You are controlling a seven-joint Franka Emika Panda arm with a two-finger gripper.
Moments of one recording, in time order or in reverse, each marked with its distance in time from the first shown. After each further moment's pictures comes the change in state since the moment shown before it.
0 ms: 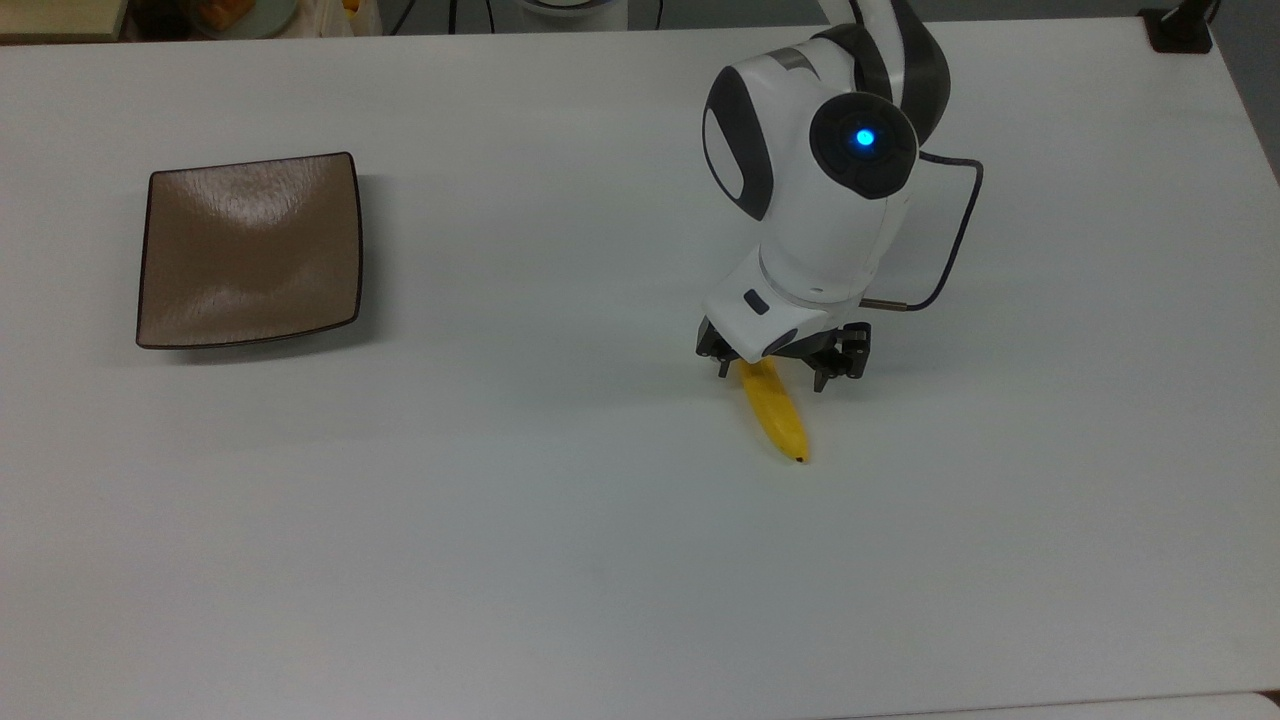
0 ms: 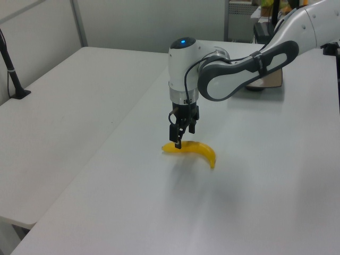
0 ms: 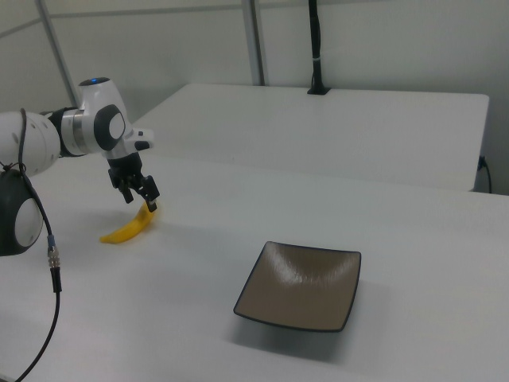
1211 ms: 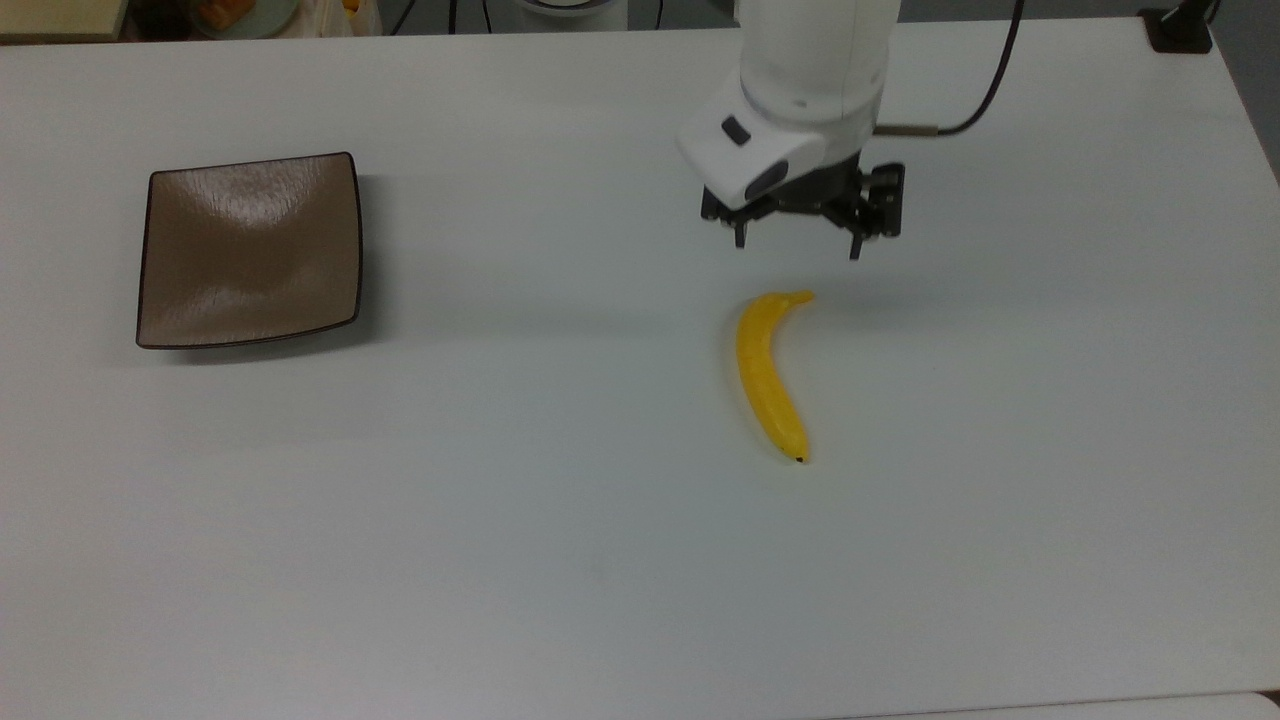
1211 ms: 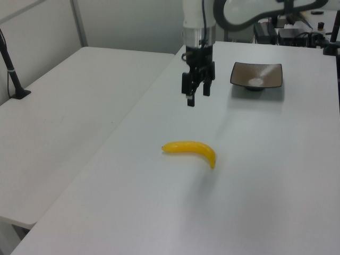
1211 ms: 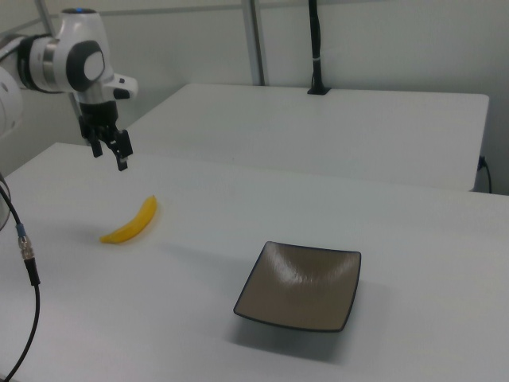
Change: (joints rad) arm -0.035 -0.222 -0.006 0.027 0.217 -0.253 -0.044
